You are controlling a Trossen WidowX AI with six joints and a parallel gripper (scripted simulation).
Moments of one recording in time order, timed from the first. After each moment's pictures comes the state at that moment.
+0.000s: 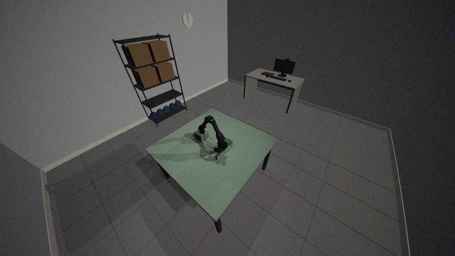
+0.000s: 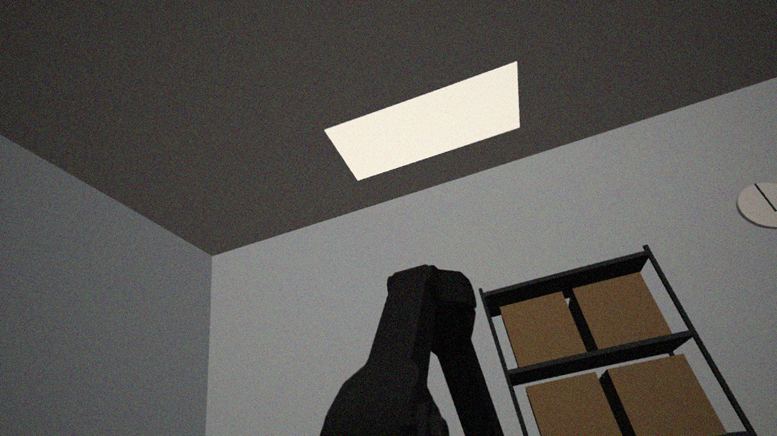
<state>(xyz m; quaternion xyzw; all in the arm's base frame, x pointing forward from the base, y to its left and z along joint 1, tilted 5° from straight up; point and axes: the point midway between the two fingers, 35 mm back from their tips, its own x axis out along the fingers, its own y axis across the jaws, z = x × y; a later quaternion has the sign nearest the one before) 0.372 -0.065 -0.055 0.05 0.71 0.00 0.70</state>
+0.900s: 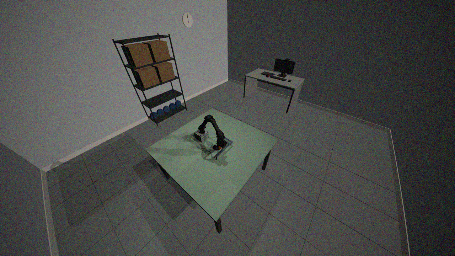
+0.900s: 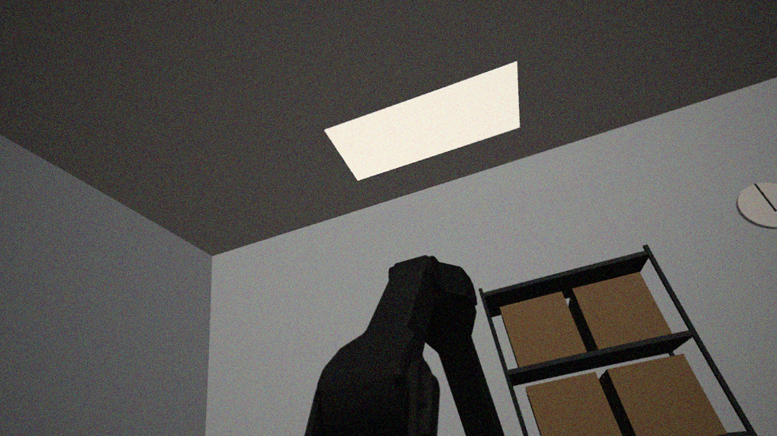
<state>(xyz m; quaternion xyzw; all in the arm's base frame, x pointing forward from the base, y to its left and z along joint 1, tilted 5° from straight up) 0.347 -0.064 -0.025 0.03 0.76 0.01 0.65</state>
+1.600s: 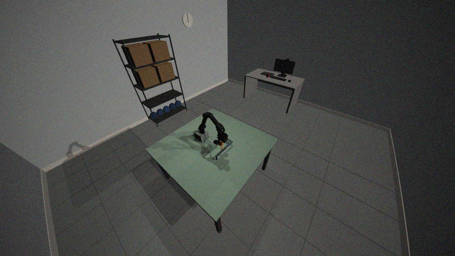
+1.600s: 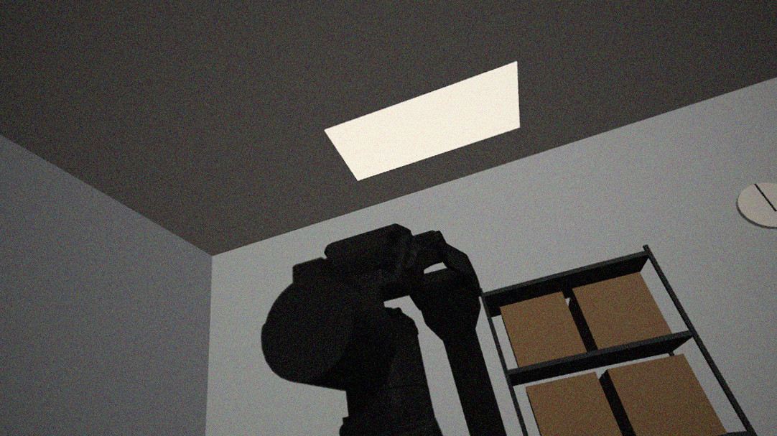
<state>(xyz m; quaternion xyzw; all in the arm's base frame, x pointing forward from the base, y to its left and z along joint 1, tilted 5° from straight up) 0.372 -0.061 0.068 0.05 0.71 0.00 0.70</state>
